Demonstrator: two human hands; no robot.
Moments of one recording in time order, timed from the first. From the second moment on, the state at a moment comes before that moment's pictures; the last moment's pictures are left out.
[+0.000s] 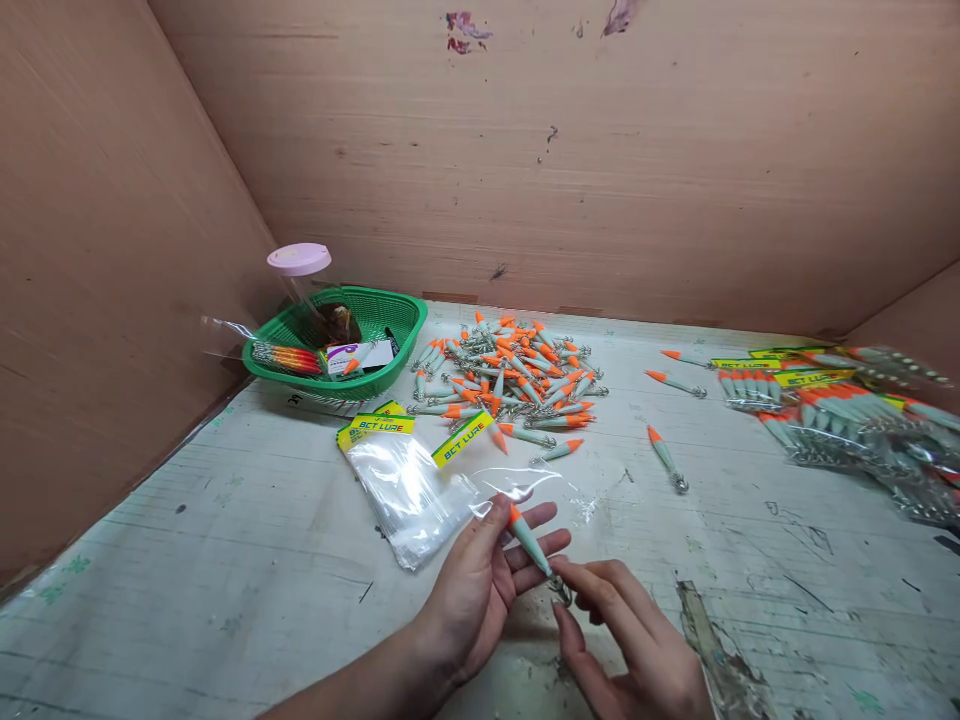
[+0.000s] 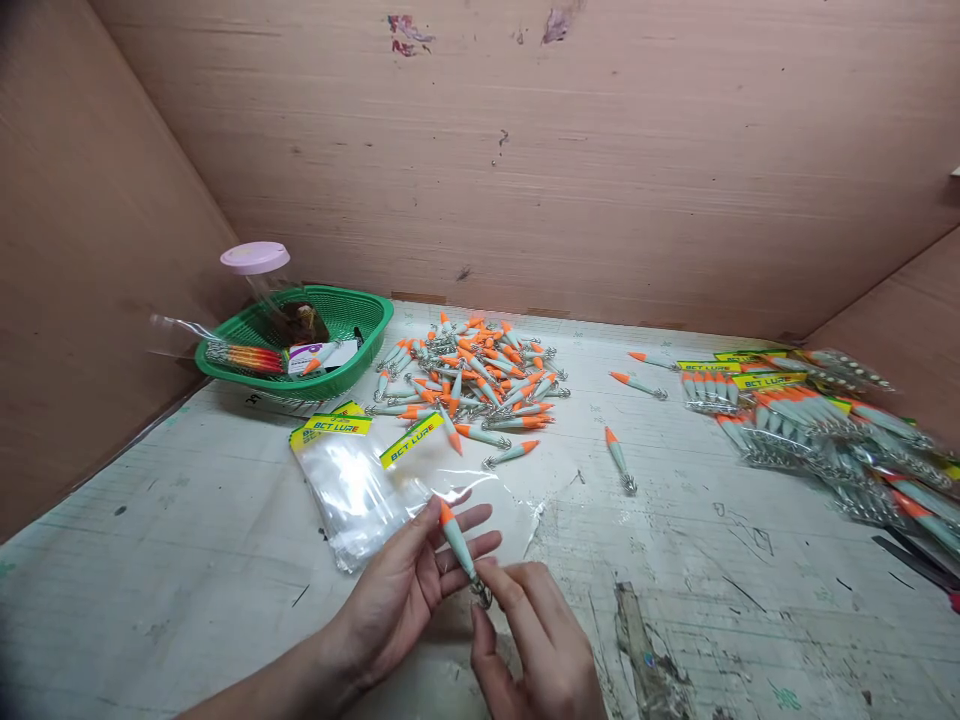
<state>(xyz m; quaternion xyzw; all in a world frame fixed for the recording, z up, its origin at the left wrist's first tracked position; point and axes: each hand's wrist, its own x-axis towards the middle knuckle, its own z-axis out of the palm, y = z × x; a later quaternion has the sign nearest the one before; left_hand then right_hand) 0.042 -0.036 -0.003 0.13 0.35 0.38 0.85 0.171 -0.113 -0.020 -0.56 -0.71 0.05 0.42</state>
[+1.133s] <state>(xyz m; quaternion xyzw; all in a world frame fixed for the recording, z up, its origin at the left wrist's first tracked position) 0.042 -0.035 -0.003 0.07 0.31 0.37 0.87 0.152 -0.103 0.001 -0.51 -0.76 -0.07 0.38</state>
